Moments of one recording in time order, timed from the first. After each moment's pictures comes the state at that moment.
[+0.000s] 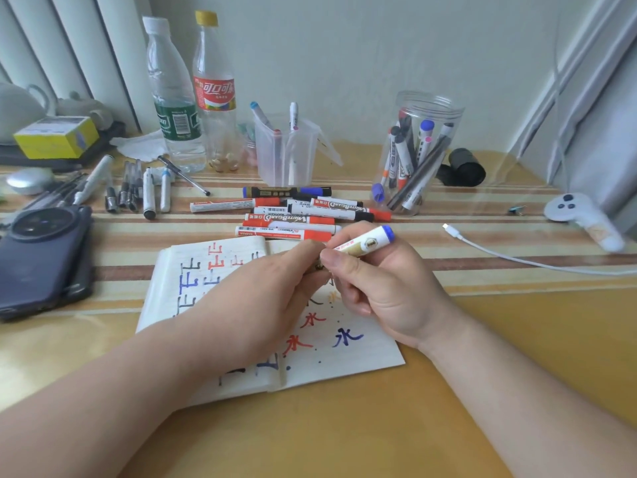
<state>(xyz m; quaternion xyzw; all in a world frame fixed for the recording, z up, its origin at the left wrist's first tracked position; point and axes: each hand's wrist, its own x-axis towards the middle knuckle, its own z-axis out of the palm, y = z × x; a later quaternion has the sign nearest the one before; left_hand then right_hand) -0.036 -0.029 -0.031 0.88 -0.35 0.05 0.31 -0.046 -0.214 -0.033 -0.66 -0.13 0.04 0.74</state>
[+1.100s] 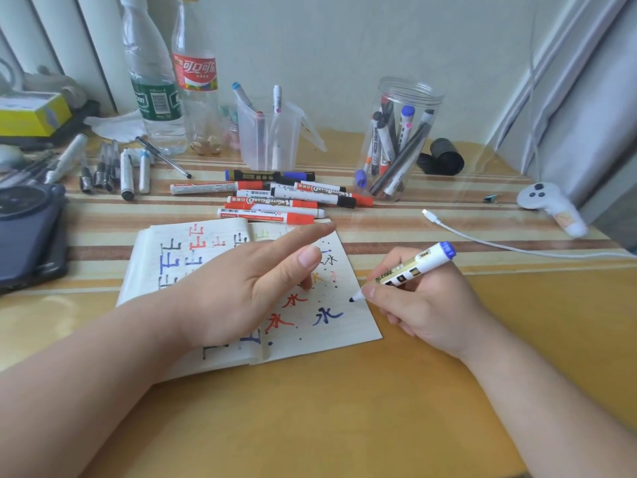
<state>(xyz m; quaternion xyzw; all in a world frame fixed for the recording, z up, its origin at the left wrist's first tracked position) -0.045 -0.024 -0.026 0.86 -0.34 -0.09 0.37 -0.093 -0.270 -0.037 -0.83 -0.04 -0.02 0.55</state>
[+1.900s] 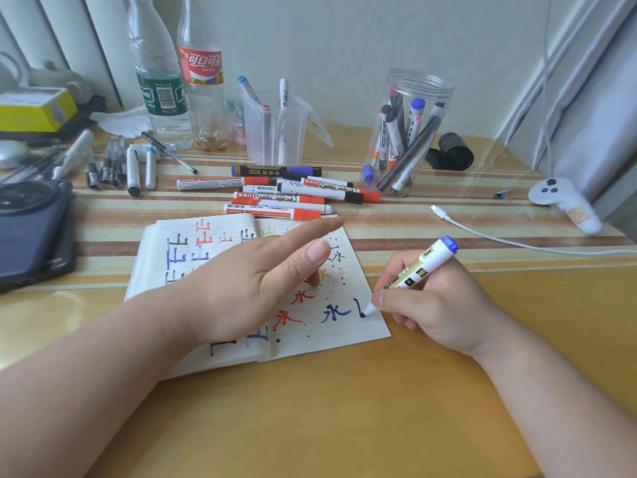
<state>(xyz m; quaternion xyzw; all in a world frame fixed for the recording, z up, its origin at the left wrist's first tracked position) -0.041 -0.023 -0.028 0.86 -0.33 -0.10 0.37 -0.091 -0.267 -0.034 -0.84 -0.04 0.02 0.55</state>
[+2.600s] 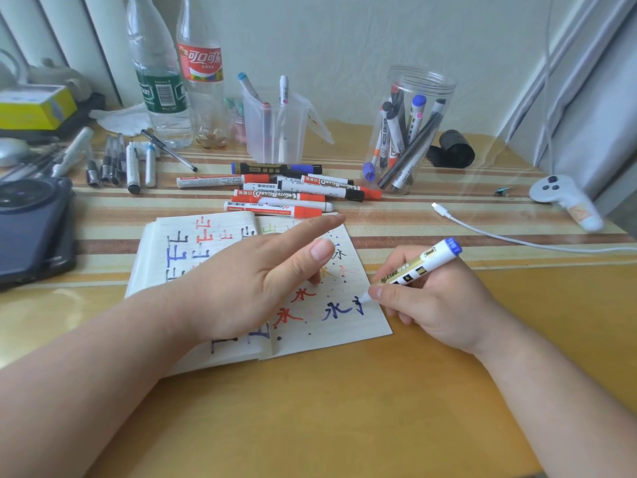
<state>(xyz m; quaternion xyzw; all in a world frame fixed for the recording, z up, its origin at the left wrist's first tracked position) -0.042 -0.023 -0.026 0.87 -0.32 -0.10 0.36 -0.091 -0.267 -0.035 -0.84 -0.05 0.01 0.54</state>
